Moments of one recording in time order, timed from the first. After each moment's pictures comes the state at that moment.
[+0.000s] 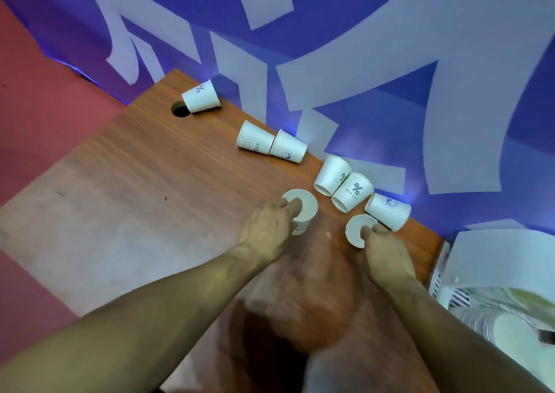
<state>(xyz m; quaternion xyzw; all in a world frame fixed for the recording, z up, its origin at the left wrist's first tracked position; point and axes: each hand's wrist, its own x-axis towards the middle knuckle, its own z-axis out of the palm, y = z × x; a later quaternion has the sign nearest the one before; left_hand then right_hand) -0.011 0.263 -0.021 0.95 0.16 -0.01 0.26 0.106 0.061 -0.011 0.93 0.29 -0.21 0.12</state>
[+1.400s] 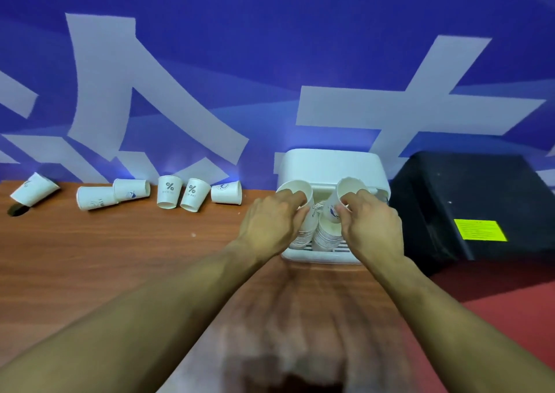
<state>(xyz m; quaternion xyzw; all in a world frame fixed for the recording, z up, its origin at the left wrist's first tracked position) 0.022 -0.054 0.100 0.95 -0.17 0.16 0.22 0.019 -0.241 0.123 0.99 0.06 0.11 -0.07</state>
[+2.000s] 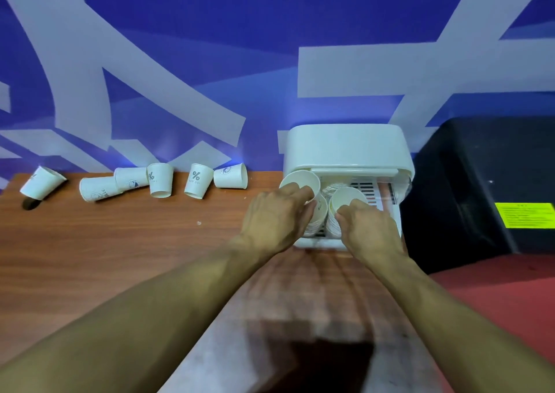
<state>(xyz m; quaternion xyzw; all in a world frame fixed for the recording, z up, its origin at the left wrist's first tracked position) 0.043 -0.060 0.064 0.95 -0.19 0.15 0.19 0.047 -0.252 0.044 0.99 0.08 -0.08 -0.07</state>
